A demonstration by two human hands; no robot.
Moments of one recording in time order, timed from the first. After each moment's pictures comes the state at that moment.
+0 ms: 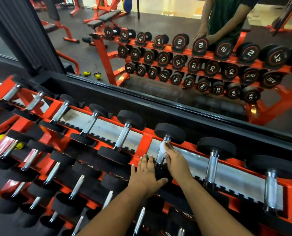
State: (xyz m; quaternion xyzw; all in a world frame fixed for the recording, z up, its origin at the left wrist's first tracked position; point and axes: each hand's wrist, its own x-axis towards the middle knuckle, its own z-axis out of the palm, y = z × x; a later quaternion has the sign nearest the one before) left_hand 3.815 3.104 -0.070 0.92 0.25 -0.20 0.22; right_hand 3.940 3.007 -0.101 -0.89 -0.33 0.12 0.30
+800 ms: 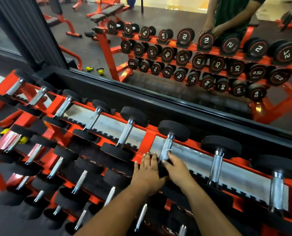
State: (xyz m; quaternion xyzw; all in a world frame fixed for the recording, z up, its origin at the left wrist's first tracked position) left_hand 3.815 3.104 -0.069 0.92 0.25 -0.18 0.24; right_hand 3.914 3.006 -0.094 -0.83 -0.14 0.32 0.44
